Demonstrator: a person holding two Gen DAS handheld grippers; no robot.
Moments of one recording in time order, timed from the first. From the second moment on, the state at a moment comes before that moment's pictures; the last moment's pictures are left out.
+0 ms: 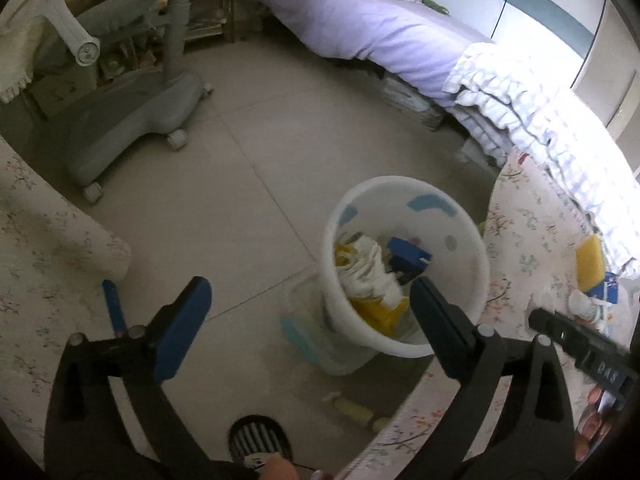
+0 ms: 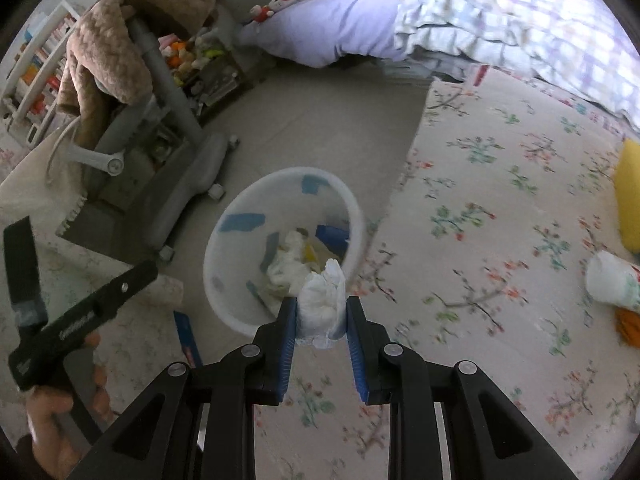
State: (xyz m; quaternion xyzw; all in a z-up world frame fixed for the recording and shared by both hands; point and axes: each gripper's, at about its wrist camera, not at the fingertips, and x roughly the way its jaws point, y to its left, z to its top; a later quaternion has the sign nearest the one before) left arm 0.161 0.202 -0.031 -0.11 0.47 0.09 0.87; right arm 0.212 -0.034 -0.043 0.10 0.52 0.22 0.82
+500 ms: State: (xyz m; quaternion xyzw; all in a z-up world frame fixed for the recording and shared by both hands) left arm 0.158 0.216 -0.029 -0.10 0.48 0.10 0.87; right arm 0.238 0.005 -0.048 0.09 0.51 0.22 0.83
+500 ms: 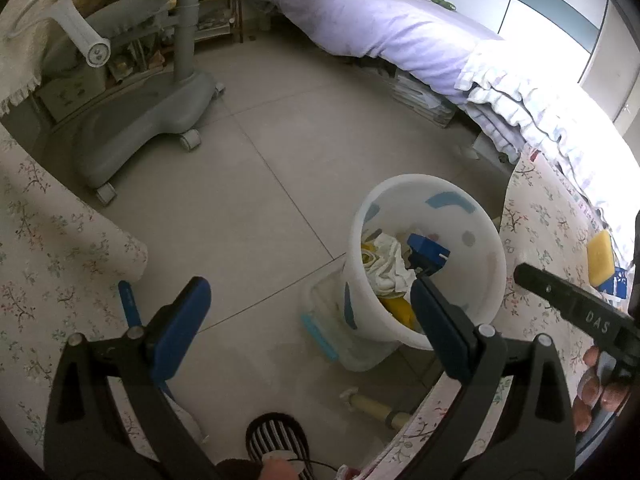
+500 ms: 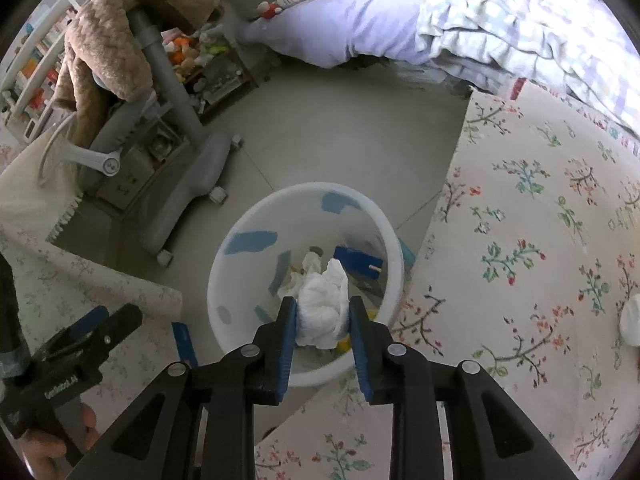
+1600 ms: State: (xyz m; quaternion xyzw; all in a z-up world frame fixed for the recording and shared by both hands) left arm 0.168 0.094 -0.030 -0.03 0.51 0.00 0.86; right arm 0.167 -0.201 -0.010 0.06 0.50 0.07 0.86
